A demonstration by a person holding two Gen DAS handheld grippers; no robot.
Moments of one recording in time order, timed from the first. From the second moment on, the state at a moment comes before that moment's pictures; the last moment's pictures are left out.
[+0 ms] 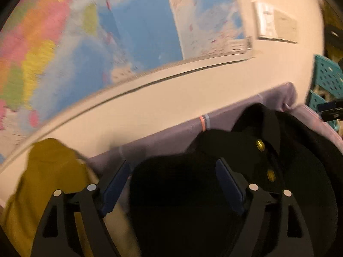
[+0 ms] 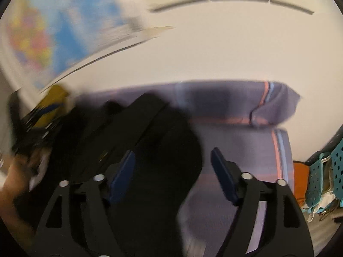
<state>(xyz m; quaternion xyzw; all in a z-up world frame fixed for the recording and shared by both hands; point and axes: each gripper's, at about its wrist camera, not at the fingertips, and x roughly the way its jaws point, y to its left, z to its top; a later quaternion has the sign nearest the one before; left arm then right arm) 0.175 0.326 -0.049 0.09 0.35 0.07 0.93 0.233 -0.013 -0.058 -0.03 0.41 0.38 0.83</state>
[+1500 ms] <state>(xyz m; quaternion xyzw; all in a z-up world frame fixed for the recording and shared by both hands) -0.156 0.344 -0.012 -0.05 0.36 0.17 0.92 0.092 -0.266 -0.047 0.14 0.33 0.29 0.89</state>
